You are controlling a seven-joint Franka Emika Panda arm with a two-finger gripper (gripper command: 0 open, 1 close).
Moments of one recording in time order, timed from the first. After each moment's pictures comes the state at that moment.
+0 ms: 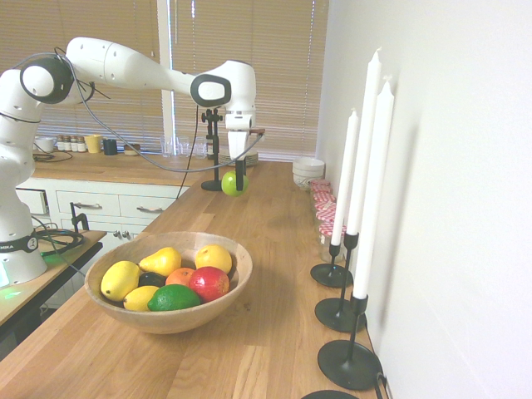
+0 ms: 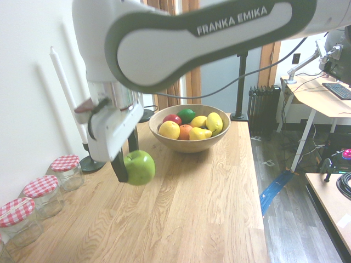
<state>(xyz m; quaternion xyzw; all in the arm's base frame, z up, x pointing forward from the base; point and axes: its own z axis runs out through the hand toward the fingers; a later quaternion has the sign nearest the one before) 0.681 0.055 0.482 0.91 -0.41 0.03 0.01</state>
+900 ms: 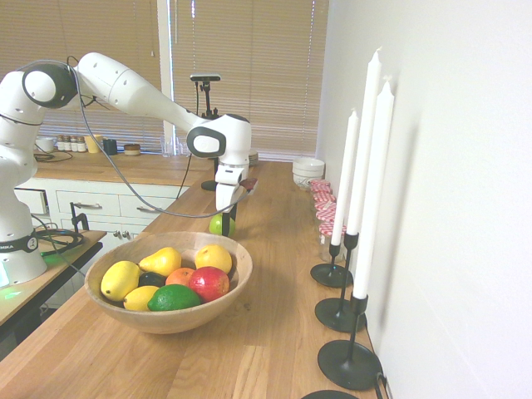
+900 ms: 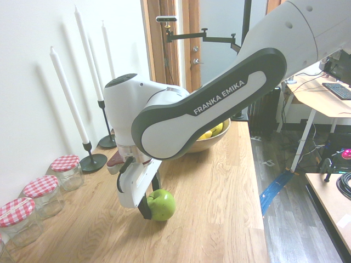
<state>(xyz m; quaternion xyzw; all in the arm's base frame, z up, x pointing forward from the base) 0.671 0.031 0.357 0.90 -0.44 -0.01 0.01</state>
